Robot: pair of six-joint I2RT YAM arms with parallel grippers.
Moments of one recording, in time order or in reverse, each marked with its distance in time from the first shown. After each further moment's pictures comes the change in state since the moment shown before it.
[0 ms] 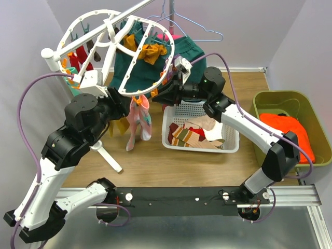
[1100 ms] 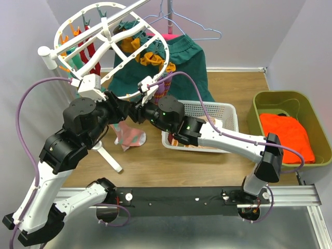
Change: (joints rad) left arm 0.002 -0.026 -0.006 -0.021 0.035 -0.053; right arm 0.491 0.090 0.146 -0.196 1.065 -0.092
